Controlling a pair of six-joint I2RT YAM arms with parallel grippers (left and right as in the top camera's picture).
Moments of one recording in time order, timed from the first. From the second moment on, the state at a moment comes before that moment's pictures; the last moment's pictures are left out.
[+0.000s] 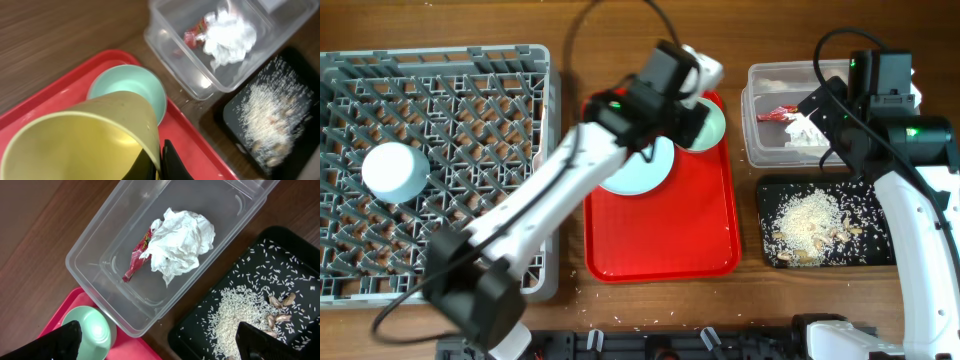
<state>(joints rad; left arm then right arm) -0.64 1.77 1.58 -0.66 0.18 -0.11 0.02 1.36 1.38 -1.05 0.21 0.83</state>
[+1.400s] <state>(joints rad) 0.85 1.76 1.13 -0.75 1.16 -0.50 0.02 1.36 1.38 -1.05 0.21 0.83</state>
